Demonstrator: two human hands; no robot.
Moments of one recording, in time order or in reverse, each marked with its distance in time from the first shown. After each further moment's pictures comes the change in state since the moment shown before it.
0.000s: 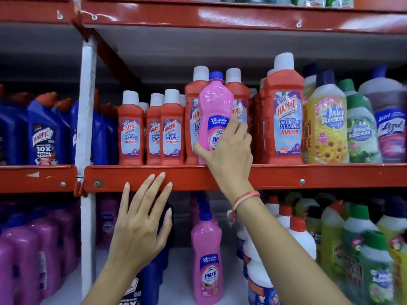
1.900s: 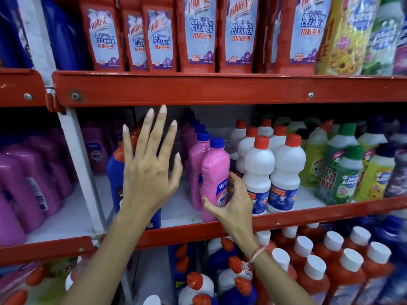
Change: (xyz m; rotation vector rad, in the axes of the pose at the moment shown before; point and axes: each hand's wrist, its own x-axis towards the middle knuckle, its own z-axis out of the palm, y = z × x) left_hand -0.043 0.022 0.005 -0.130 -0.164 -0.096; right_hand -0.256 0.116 0.040 0.391 -0.300 0.369
